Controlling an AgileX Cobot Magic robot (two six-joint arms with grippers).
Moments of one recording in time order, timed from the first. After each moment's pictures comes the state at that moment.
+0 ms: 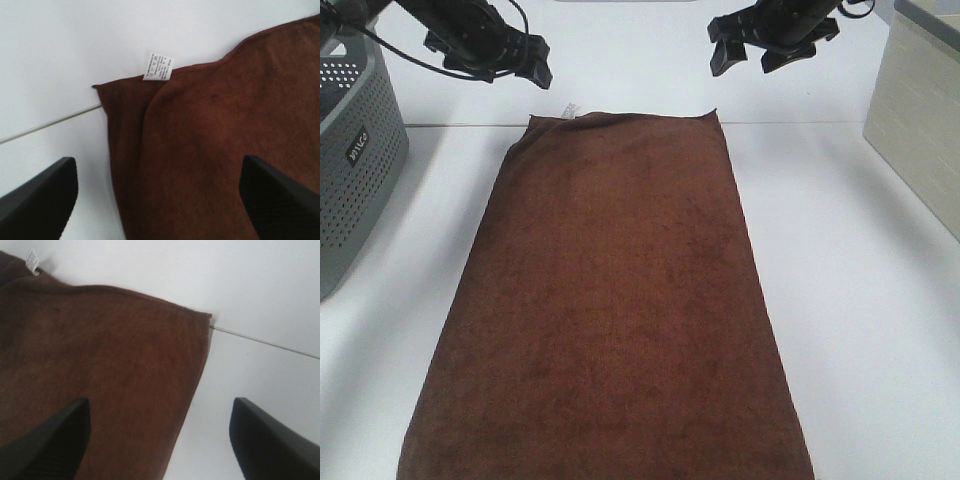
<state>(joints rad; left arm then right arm) -0.17 2.70 -2.79 -0.20 1.08 0.16 0.21 2.39 -2.27 0.28 0.89 -0.21</state>
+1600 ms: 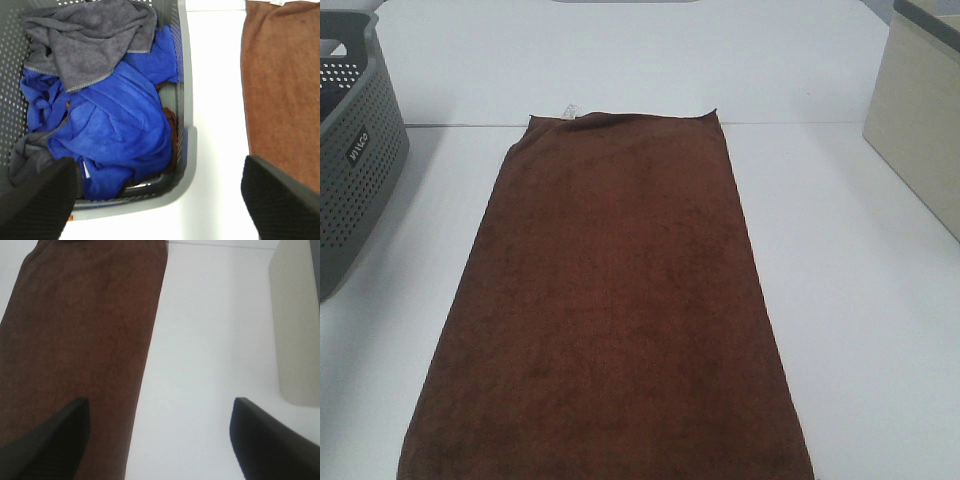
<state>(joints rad) 0.11 1.27 -1.30 -0.04 0.94 0.07 0.21 1.35 -1.58 0.10 1.22 0.07</state>
